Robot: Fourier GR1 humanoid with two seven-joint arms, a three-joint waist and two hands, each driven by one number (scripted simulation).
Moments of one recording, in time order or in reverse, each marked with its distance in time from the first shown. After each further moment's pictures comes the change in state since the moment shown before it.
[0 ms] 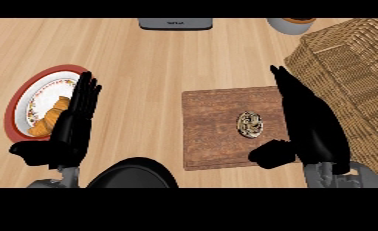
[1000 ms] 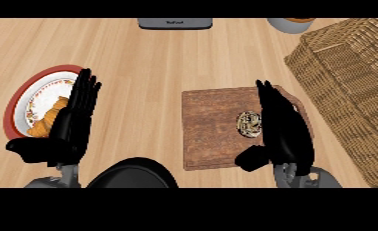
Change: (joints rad) left arm -0.011 -0.027 0.029 -0.019 -0.025 -0.021 0.038; right arm 0.115 0.172 0.026 0.117 0.205 0.008 -0.074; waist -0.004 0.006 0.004
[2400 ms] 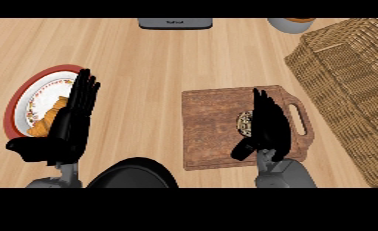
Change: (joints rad) left arm 0.007 -0.071 0.081 0.015 -0.067 -0.094 0.000; right arm 0.074 0.196 -0.140 0.277 0.218 -0.018 -0.154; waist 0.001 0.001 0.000
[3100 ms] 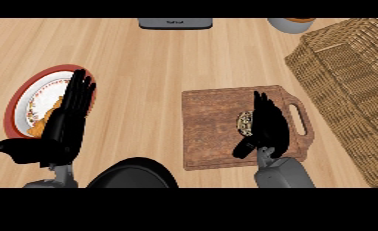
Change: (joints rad) left arm 0.014 -0.029 0.061 -0.022 -0.026 -0.067 0.023; right arm 0.006 0.016 -0.047 0.097 0.016 -0.041 -0.063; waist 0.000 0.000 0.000
